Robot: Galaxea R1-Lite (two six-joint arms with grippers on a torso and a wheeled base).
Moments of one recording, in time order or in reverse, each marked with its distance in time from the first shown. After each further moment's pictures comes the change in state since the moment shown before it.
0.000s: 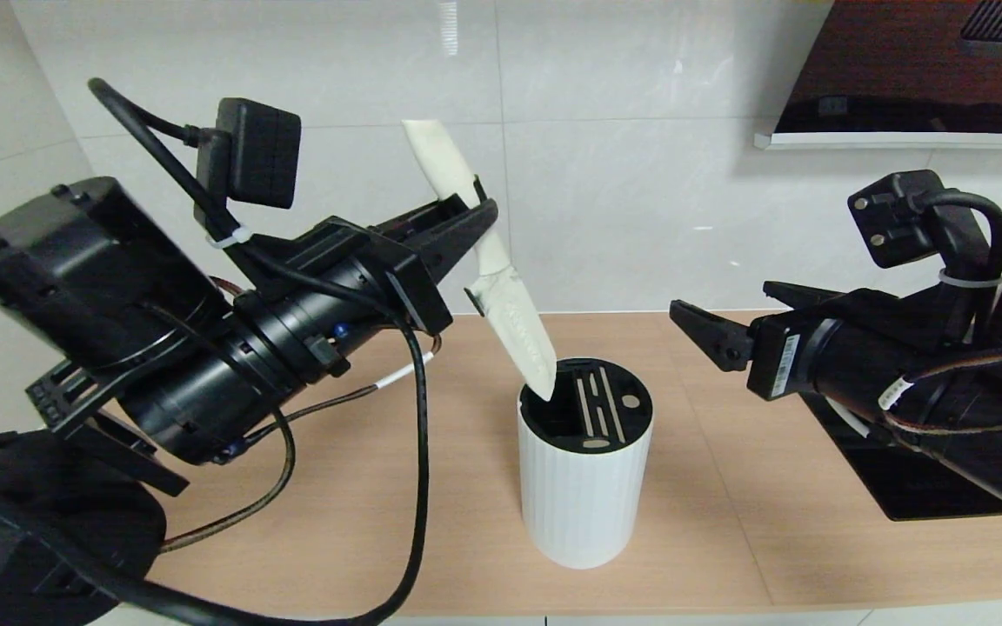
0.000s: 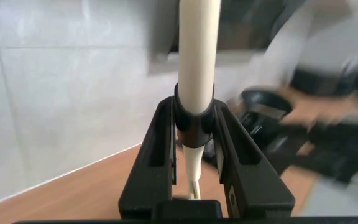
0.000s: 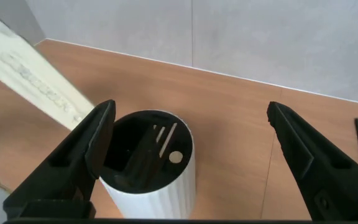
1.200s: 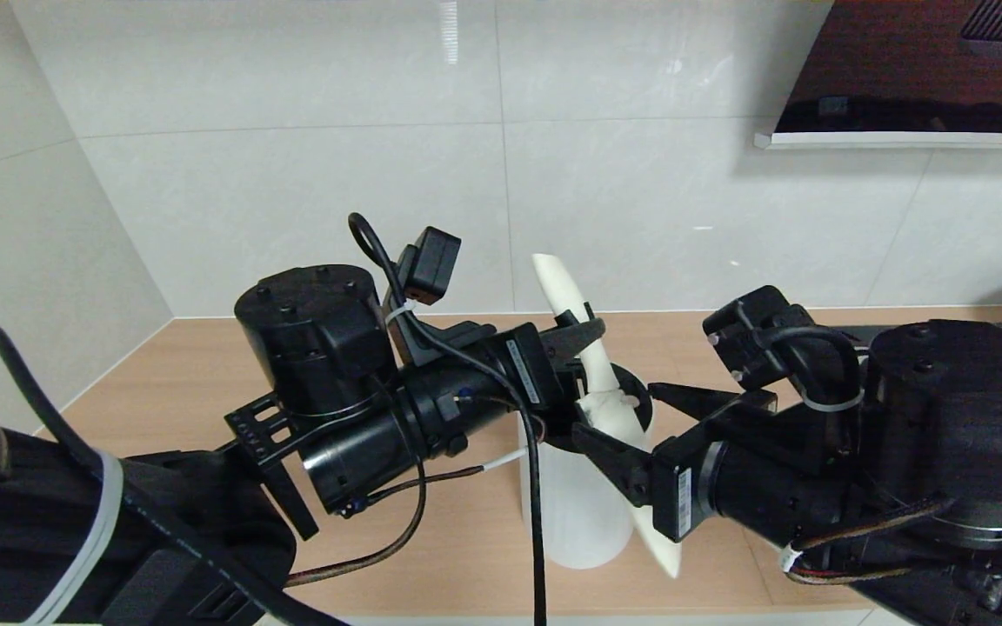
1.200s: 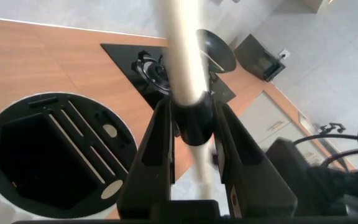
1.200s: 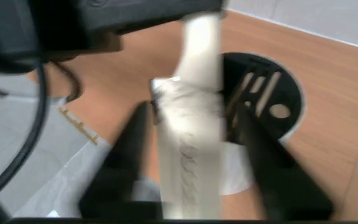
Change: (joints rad) left arm -0.145 0.154 -0.042 0.156 0.007 -0.536; right arm 0.239 0.103 0.038 0.013 0.017 0.075
